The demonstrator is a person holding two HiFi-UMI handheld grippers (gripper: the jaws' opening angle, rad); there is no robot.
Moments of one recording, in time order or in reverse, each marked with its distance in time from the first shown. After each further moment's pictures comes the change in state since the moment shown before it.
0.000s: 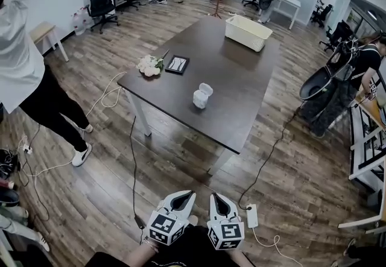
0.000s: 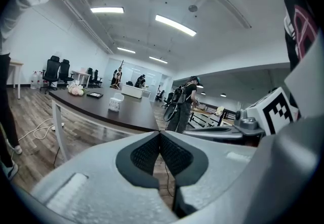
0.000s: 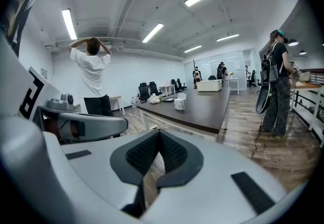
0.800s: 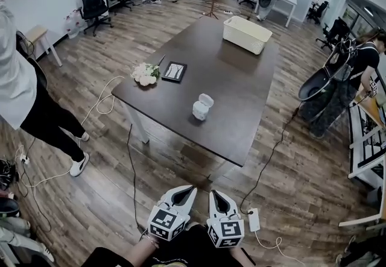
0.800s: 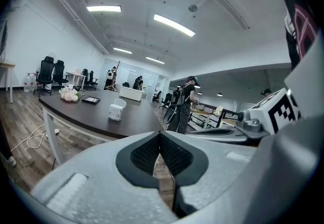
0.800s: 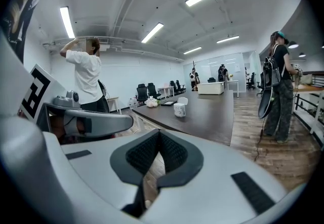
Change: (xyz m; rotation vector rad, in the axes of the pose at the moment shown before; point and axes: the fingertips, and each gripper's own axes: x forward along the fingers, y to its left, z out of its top) left arm 0.054 0.065 0.041 0.029 -0.007 -0.041; right arm 0.077 -0.009 0.036 -0.011 -0.014 -0.016
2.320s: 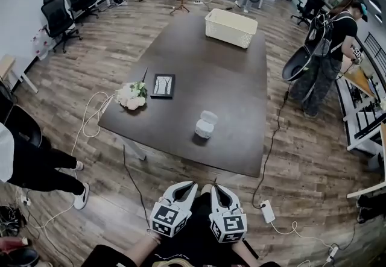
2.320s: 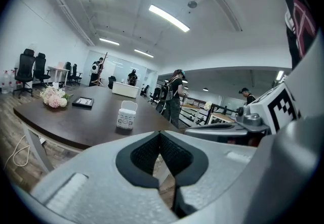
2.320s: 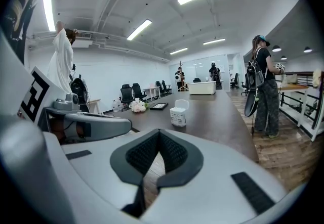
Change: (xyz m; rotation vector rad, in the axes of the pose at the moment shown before) left arm 0.060 0.144 0.033 0.051 0.077 -0.183; right arm 0.144 0.012 0.040 0.063 -0.004 -0.187
